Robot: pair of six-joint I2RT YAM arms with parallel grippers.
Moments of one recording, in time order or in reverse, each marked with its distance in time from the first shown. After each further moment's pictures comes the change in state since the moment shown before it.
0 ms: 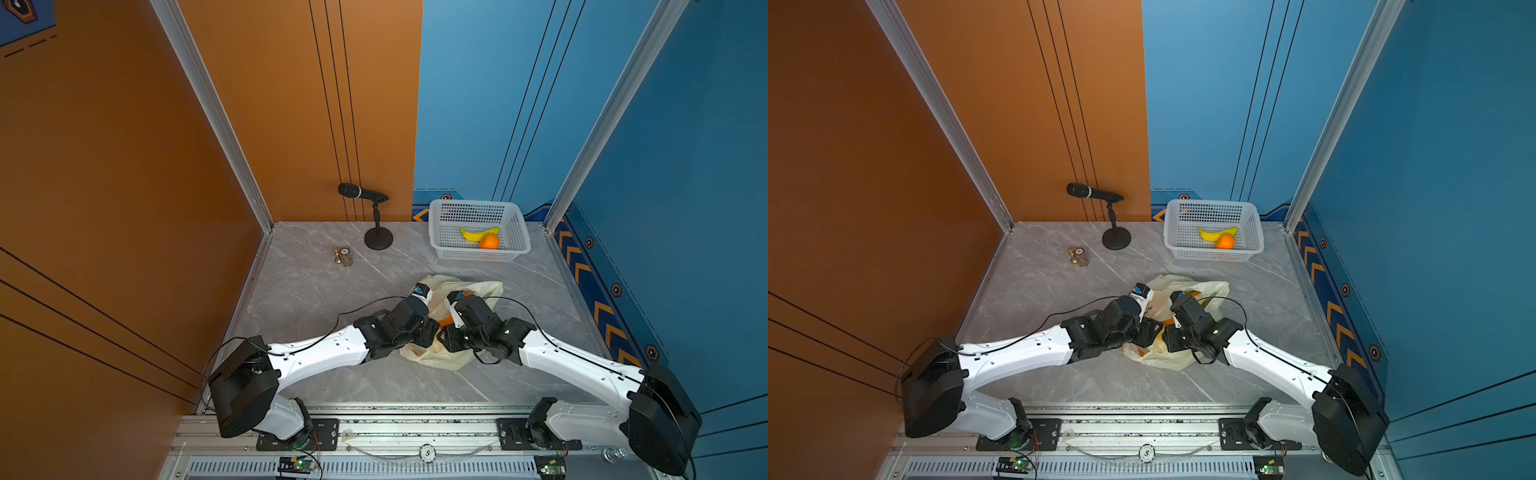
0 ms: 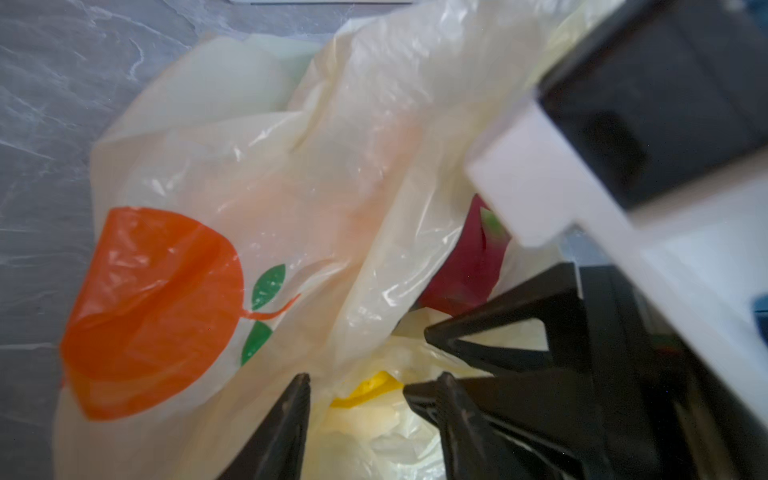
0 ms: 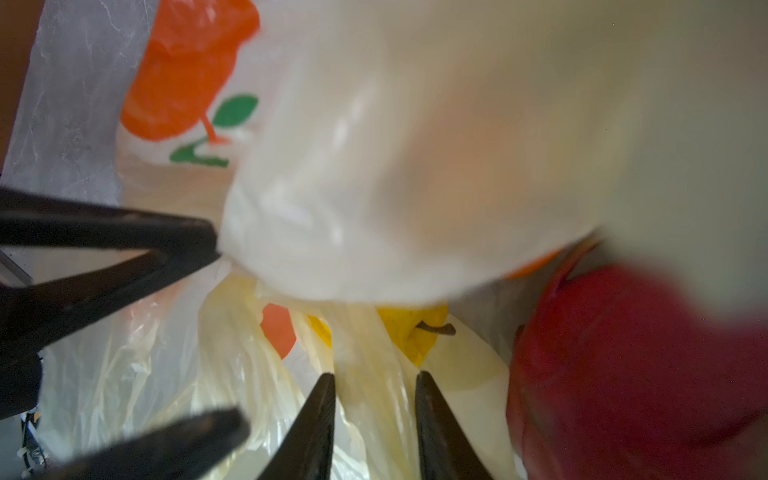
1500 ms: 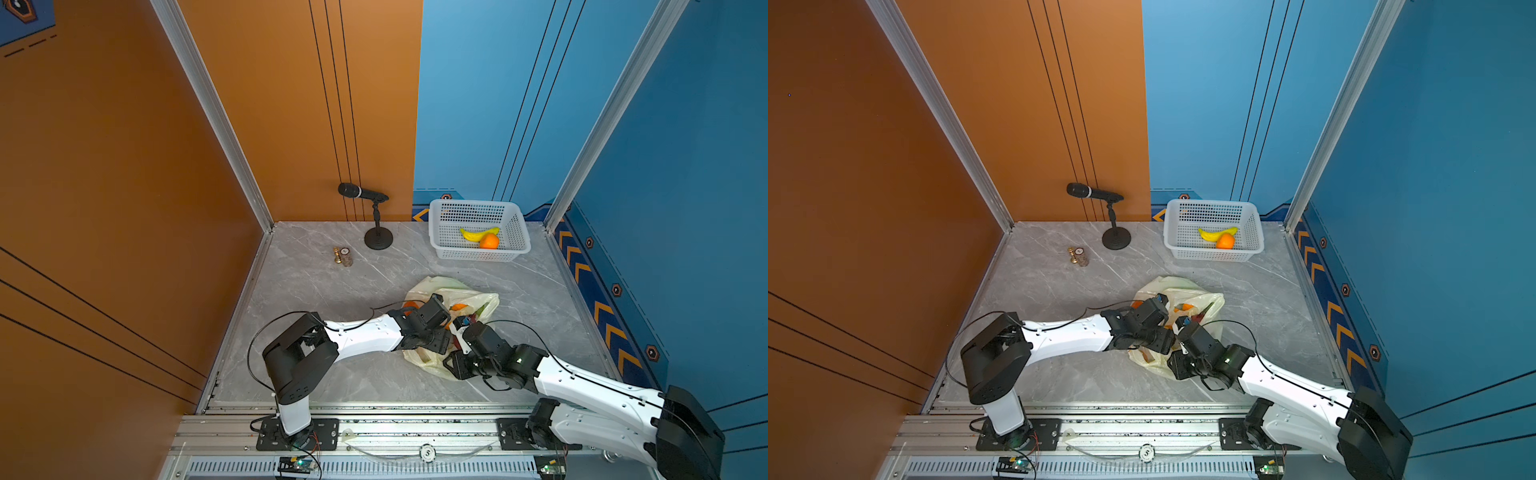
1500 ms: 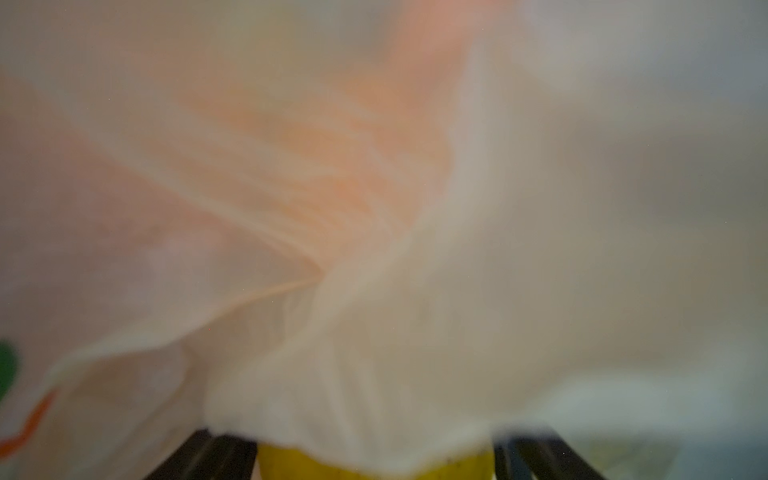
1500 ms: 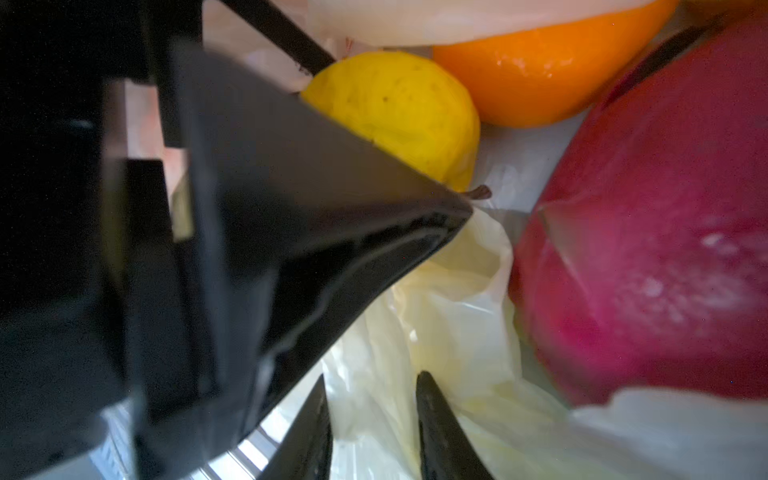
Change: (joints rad) left arm -0.017 0.305 0.201 -0.170 0.049 -0.001; right arm 0.105 -0.149 -0.200 0.034 -0.007 0.062
